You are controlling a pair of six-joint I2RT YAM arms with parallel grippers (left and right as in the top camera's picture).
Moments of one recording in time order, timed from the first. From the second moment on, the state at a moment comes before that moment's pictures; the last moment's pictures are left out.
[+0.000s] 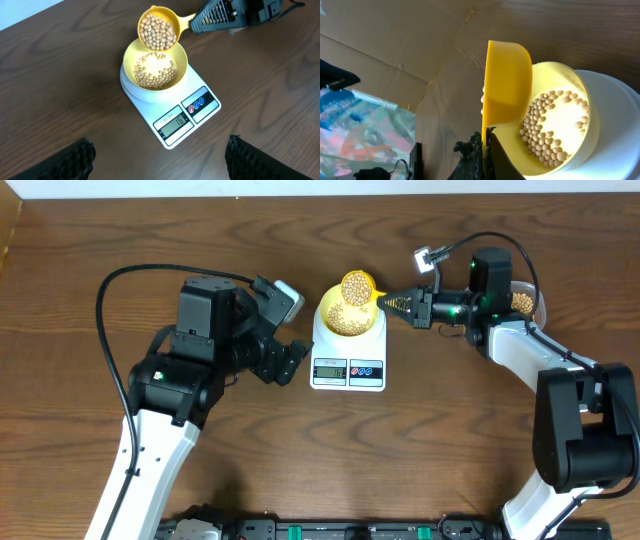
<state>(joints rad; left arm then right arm) -0.26 1.19 1.18 -0.80 0.37 0.28 0.12 1.88 1.05 0.25 -1.17 0.35</state>
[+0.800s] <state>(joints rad) -0.26 1.19 1.18 -0.80 0.37 0.28 0.12 1.88 1.05 0.25 -1.11 0.18</state>
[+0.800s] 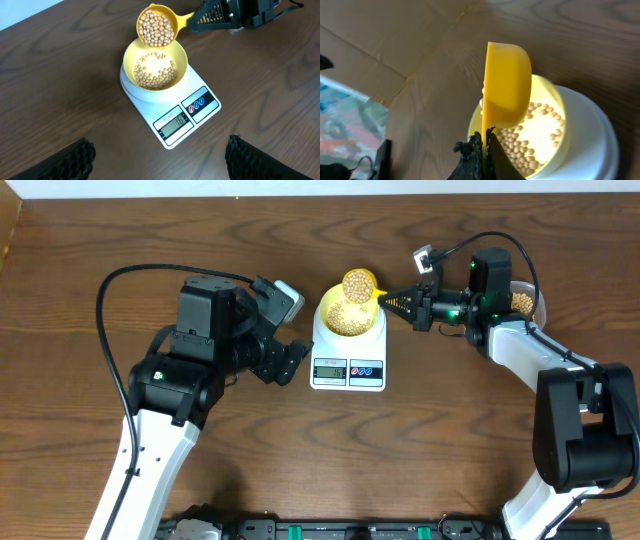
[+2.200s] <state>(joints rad) -0.26 1.19 1.18 -0.80 0.37 0.28 0.12 1.88 1.05 0.24 -1.07 0.07</state>
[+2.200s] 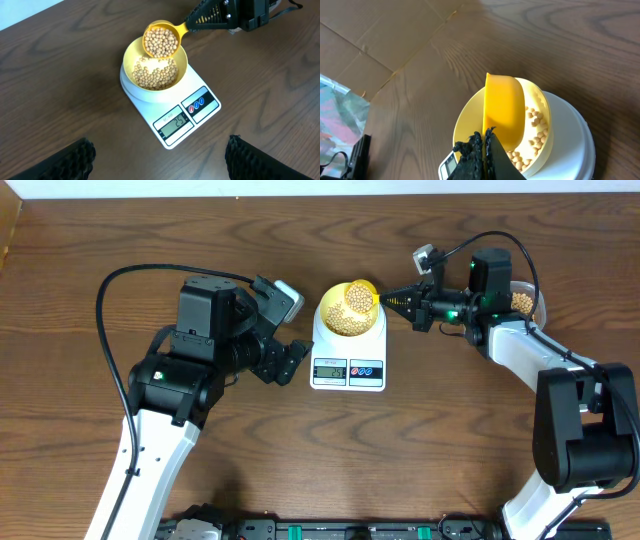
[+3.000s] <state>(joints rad) -0.26 1.19 1.18 -0.80 0.37 0.28 0.12 1.88 1.05 0.24 -1.07 0.00</state>
